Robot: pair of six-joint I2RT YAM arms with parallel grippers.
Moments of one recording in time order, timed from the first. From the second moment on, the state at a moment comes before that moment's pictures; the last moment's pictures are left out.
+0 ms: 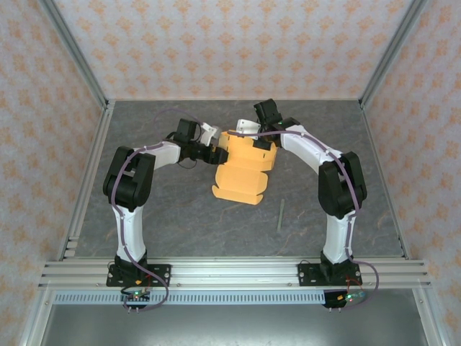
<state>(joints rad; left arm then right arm) -0.24 2.05 1.28 -0.10 0.74 -0.04 0.45 1.95 1.59 -0.55 0.07 -0.99</state>
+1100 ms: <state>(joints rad) -0.24 2.01 1.21 -0.05 0.70 -0.02 0.50 1.88 1.44 -0.32 0.20 -1.09</state>
